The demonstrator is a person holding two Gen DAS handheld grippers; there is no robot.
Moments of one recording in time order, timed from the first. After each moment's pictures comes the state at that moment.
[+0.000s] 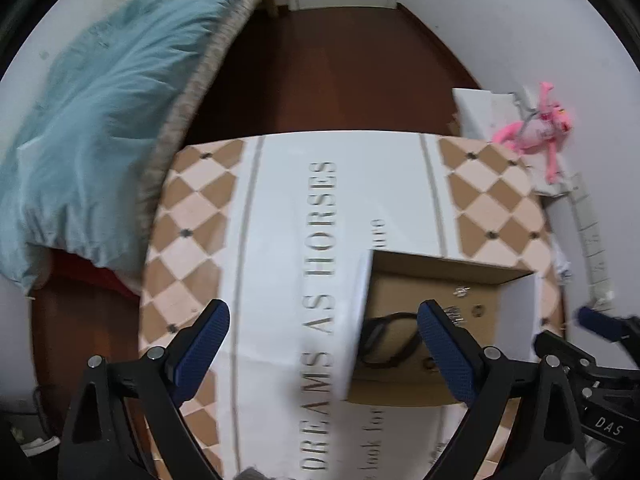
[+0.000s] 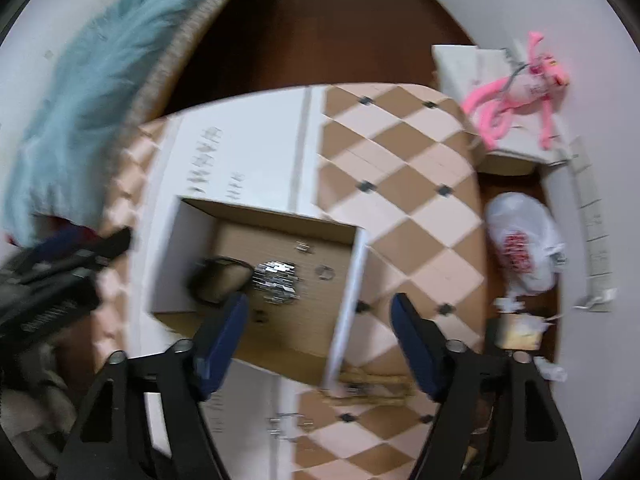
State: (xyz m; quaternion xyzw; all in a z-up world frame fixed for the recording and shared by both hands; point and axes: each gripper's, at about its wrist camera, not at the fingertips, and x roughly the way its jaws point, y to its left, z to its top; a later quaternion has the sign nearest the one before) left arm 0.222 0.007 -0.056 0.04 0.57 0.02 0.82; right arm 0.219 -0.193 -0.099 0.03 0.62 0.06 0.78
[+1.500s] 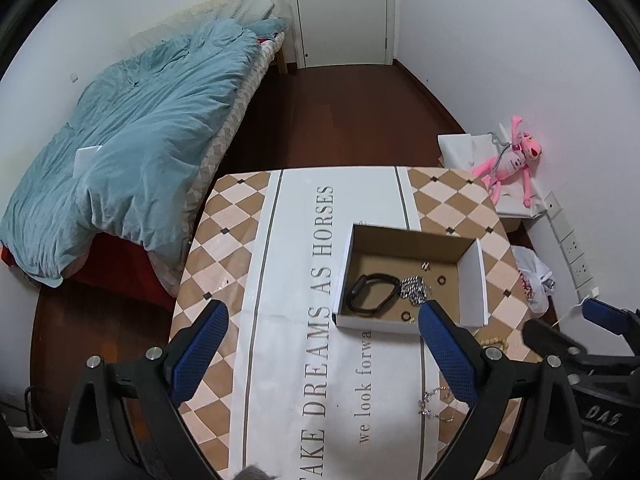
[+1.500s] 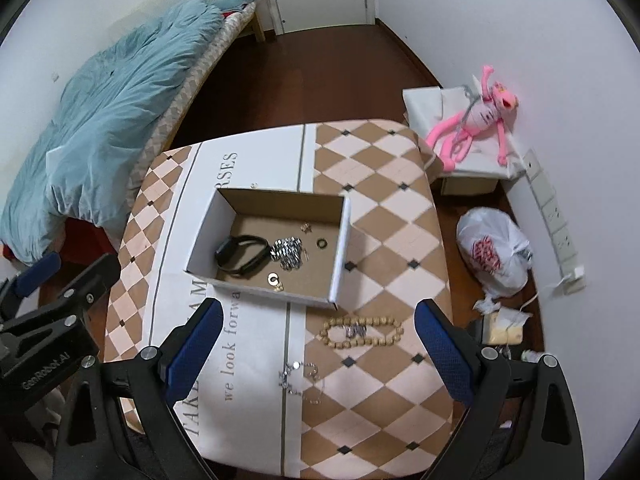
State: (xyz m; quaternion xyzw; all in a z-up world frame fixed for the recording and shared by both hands) left arm 0.101 -0.003 0.011 0.03 0.48 0.02 0.88; right arm 0.101 -0.195 -0.026 0.05 0.54 0.03 0.84
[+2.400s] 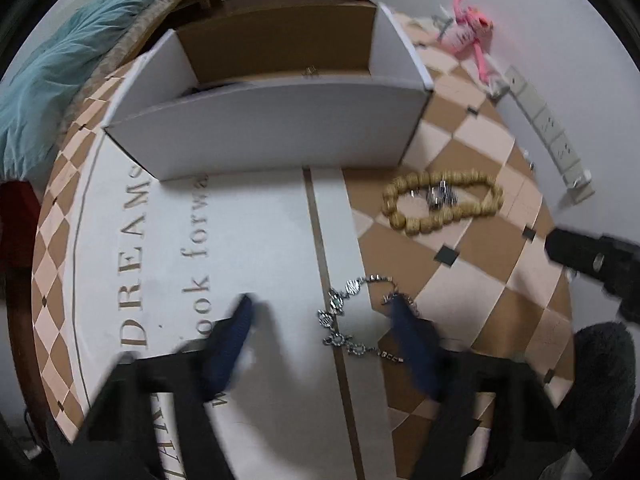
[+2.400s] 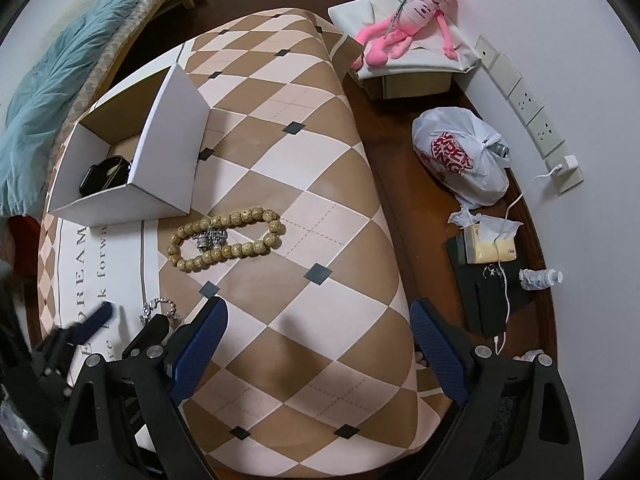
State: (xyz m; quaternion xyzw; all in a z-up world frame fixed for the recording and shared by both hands) left arm 0.058 -0.108 -0.163 0.06 0.60 -0.08 0.79; right arm 0.064 -0.297 -0.167 0.11 0.61 -0.05 0.78
